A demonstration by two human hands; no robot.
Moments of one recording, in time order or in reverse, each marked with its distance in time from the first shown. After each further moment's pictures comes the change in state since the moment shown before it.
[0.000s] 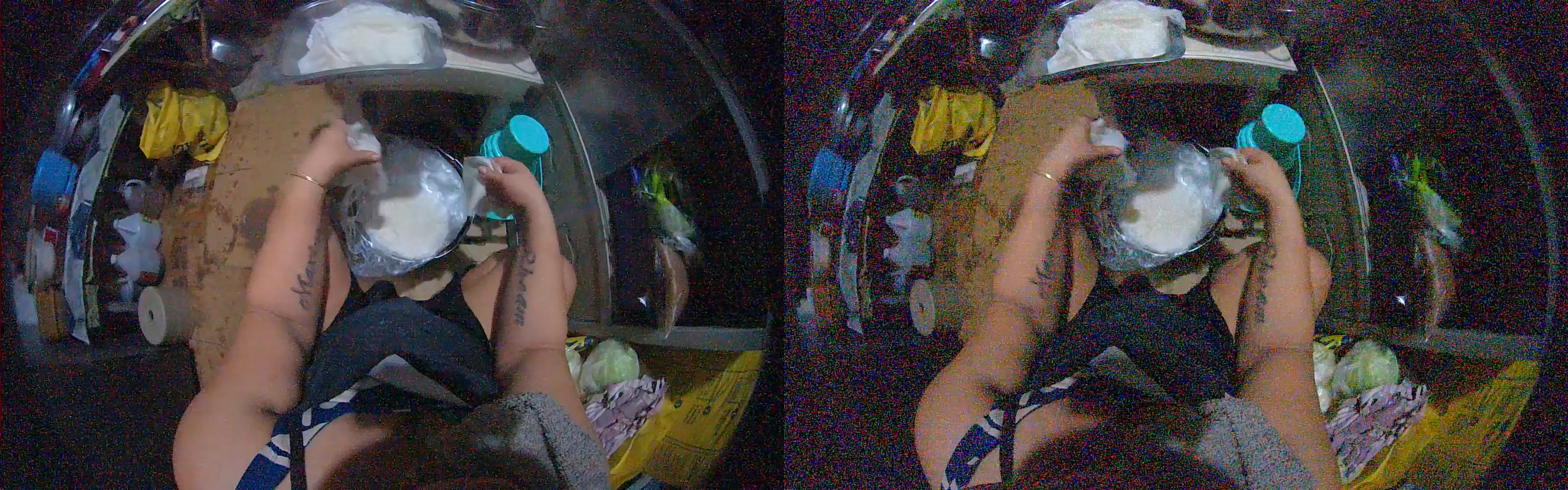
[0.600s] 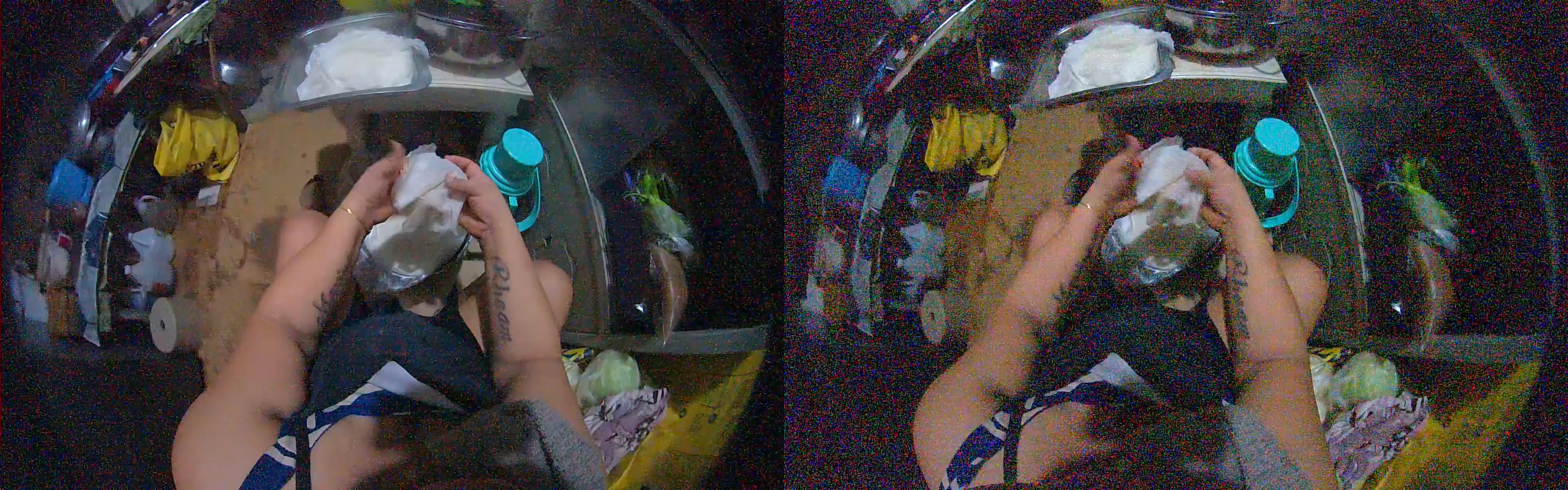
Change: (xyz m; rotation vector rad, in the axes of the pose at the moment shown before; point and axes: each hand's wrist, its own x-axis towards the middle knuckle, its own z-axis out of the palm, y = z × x) left_hand -0.035 0.097 0.038 -1.517 -0.537 -0.324; right_hand -0.017 -0.032 0.058 1.003 -0.192 -0.105
